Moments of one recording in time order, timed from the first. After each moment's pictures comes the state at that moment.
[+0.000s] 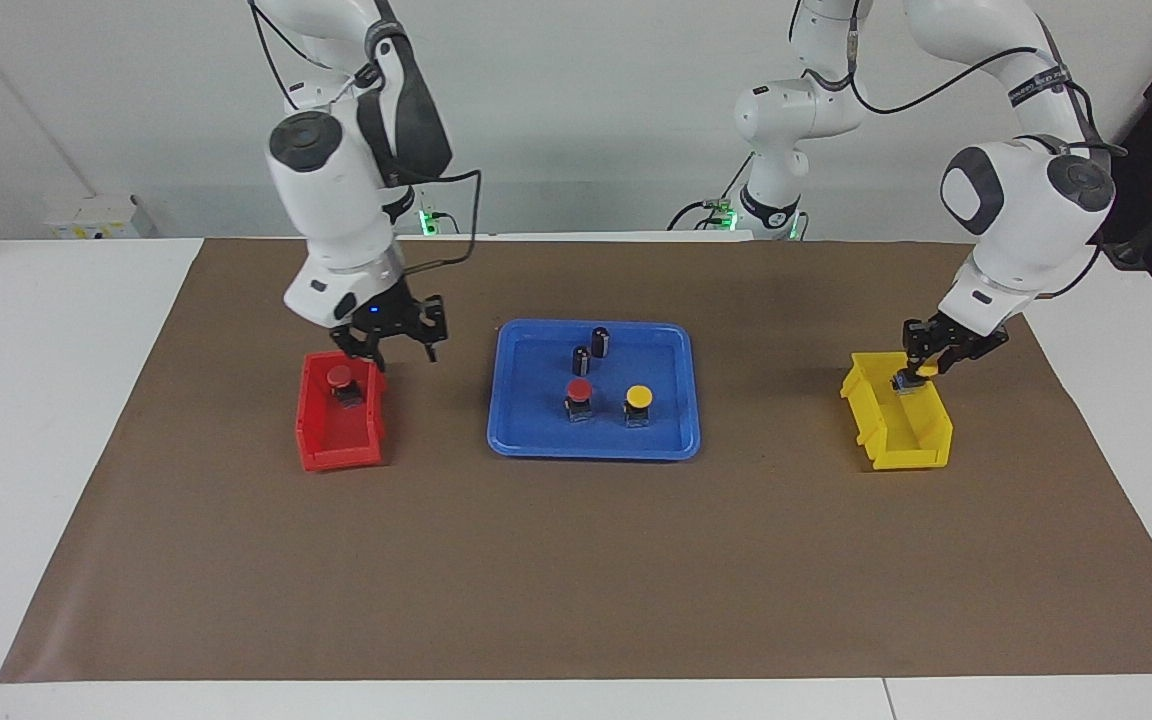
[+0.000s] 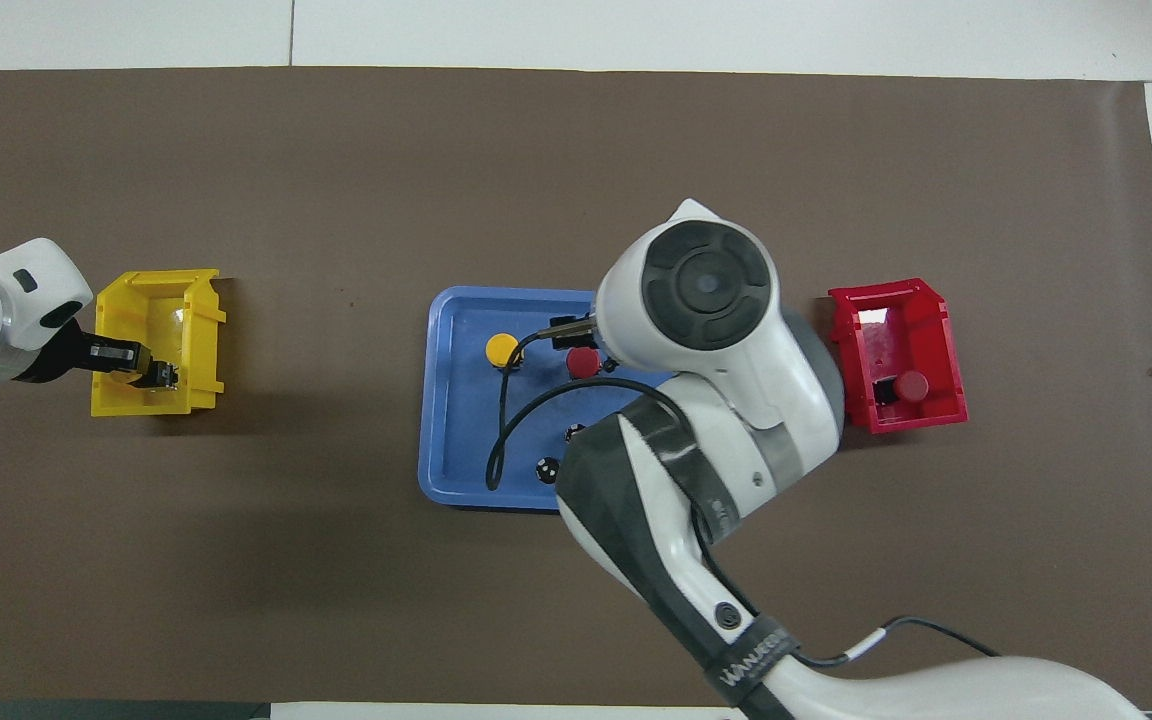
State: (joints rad) left arm 0.04 -0.01 -0.02 -2.18 0.01 2.16 0.21; right arm 0.57 0.30 0.03 -1.72 -0.02 2.14 0.50
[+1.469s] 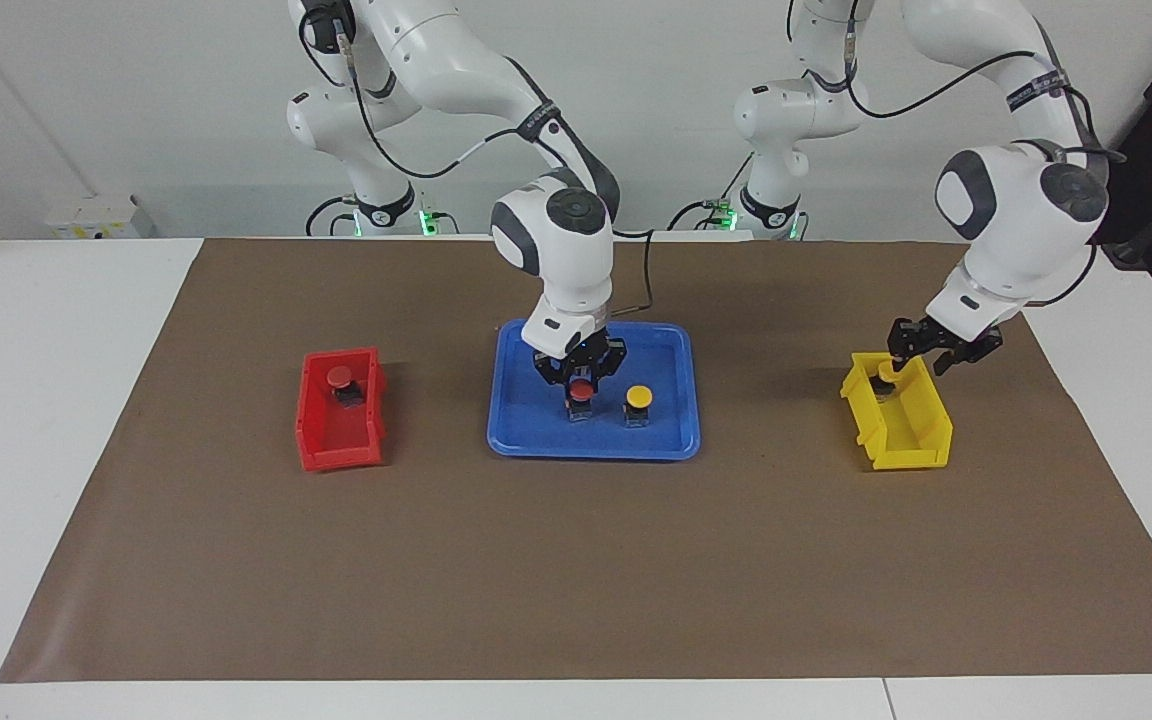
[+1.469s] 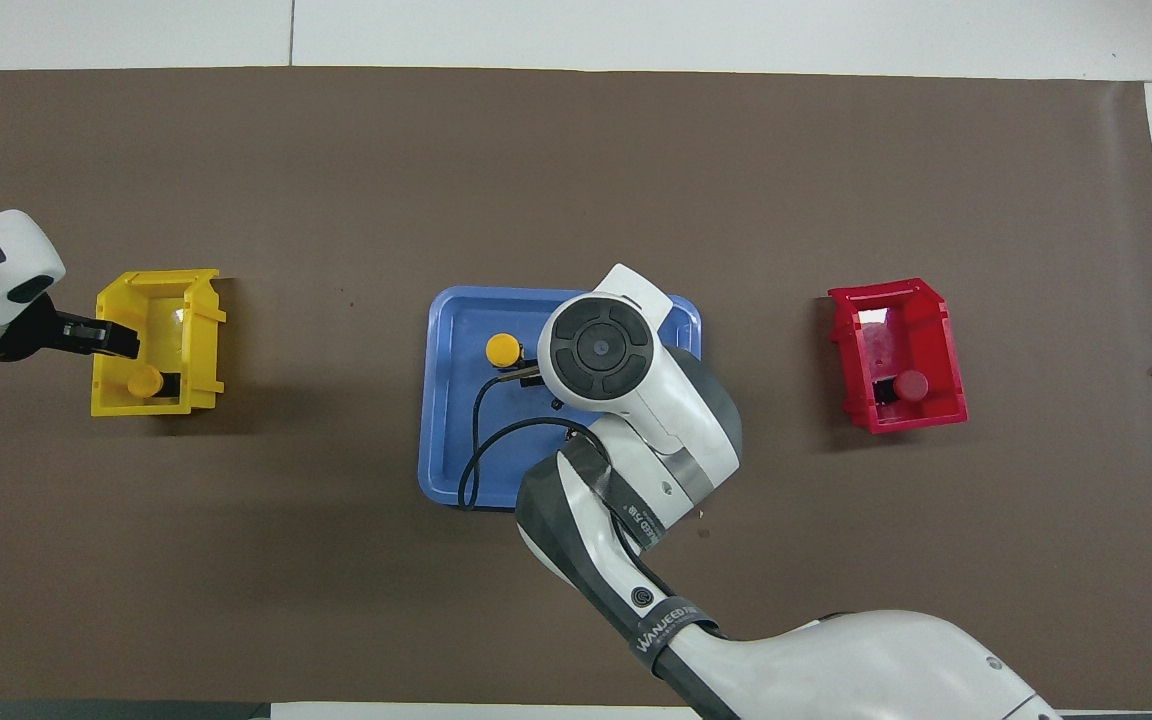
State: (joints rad) left arm 0.05 -0.01 -0.02 -1.95 0.01 1.91 0.24; right arm 0.62 0.36 0.02 -1.80 -0.04 2.24 0.53
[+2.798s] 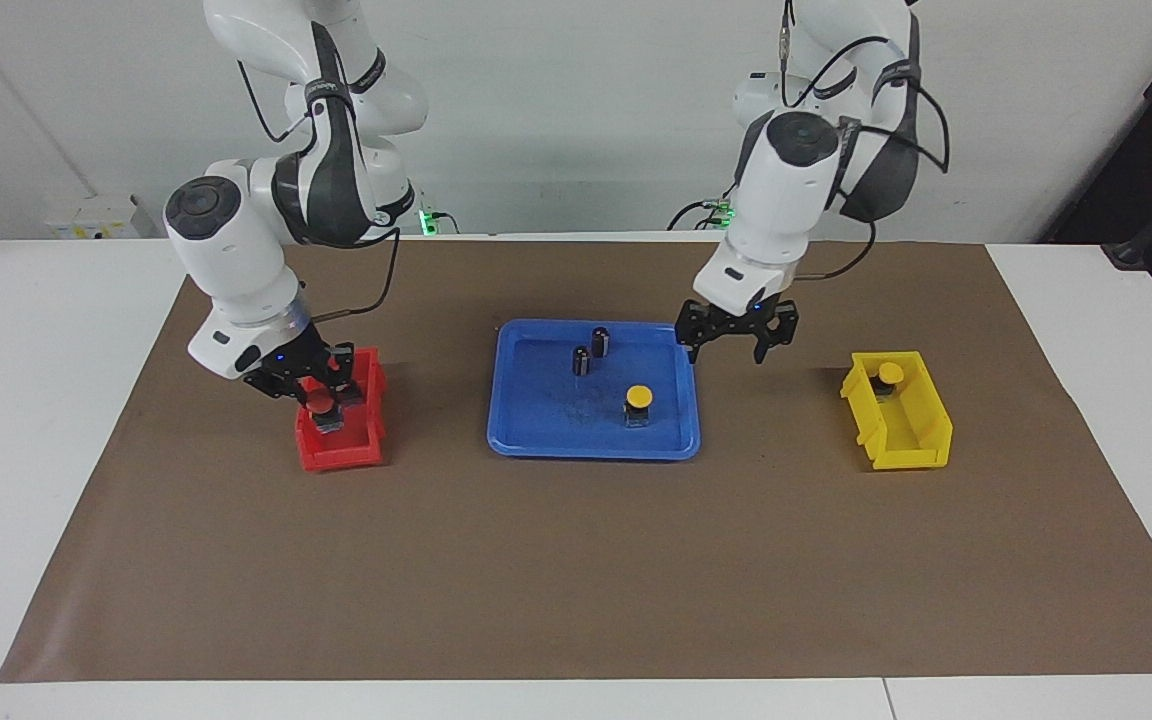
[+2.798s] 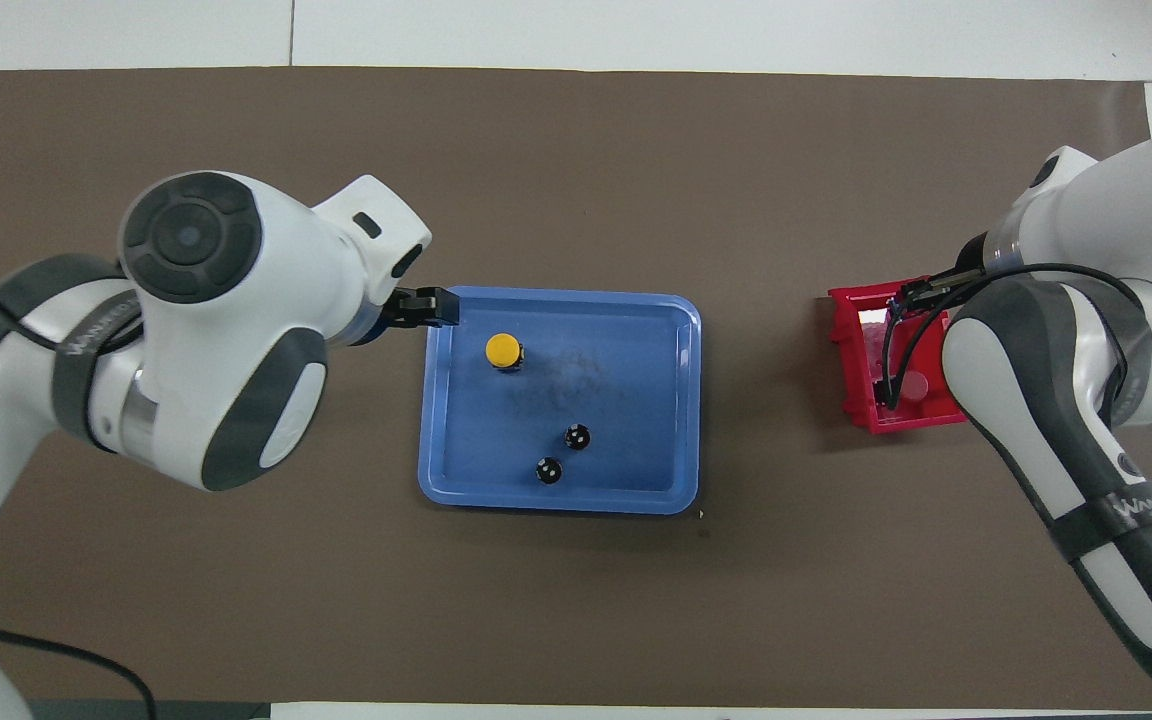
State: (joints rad) left arm -0.51 0.16 -0.04 -1.84 0.01 2.10 -0.48; right arm 0.03 0.11 0.00 -1.98 0.02 2.10 -0.16
